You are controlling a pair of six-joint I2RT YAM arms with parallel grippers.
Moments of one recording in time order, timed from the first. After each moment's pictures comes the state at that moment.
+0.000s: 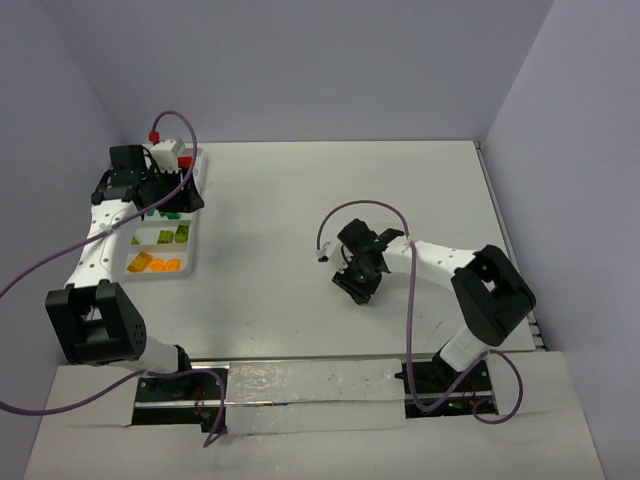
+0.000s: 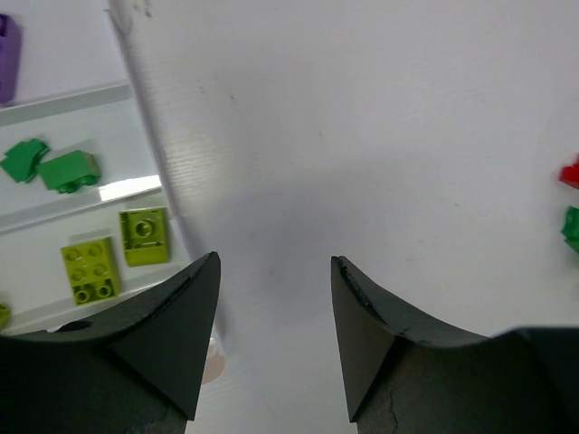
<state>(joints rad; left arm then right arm) 0.10 1.47 1.29 -0.62 0.41 0.13 0.68 1.60 0.92 -0.66 -0.15 -0.33</state>
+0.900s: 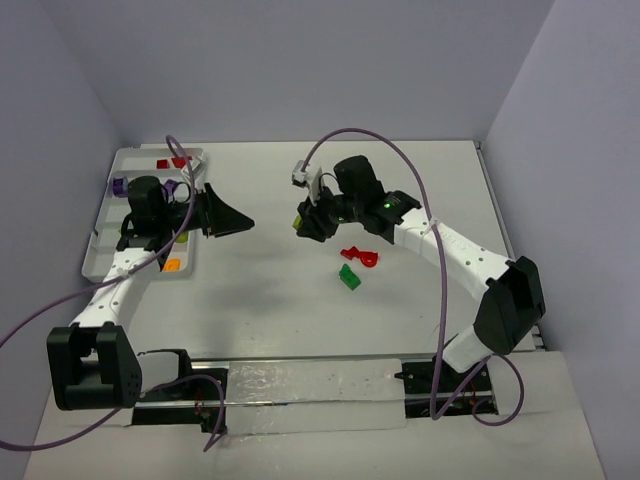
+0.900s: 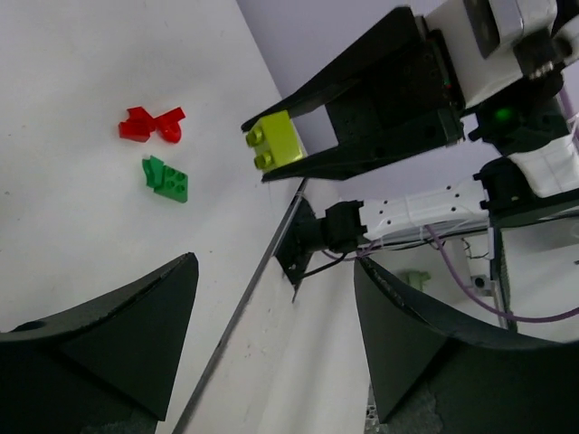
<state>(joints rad) -0.02 1.23 0.83 0.08 1.20 -0.75 0.68 1.53 1.32 -0.39 -0.47 -0.22</state>
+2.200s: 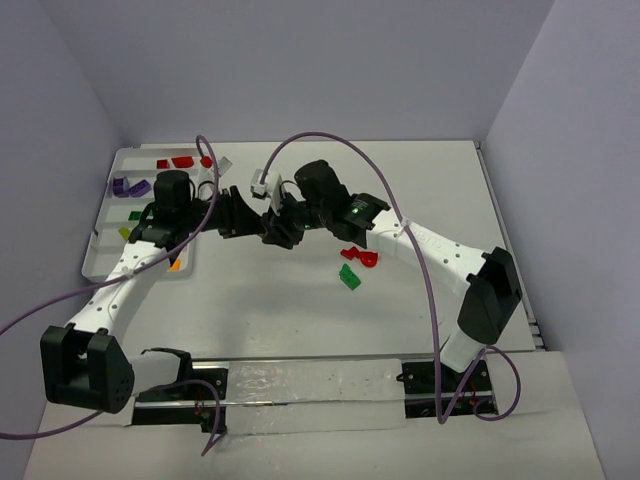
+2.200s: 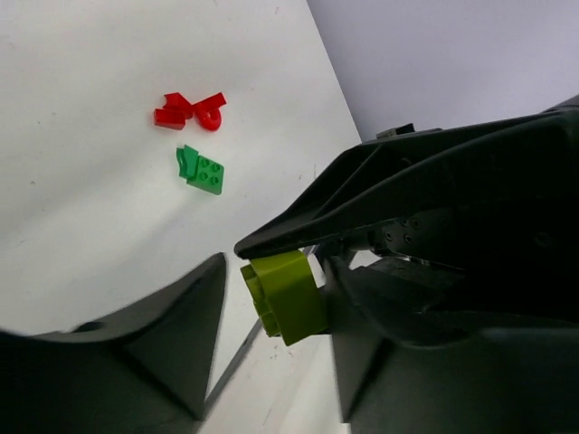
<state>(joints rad) -0.21 1.22 0.95 -0.21 0.93 -0.56 0.86 1.64 1.48 -0.37 -0.41 -0.23</state>
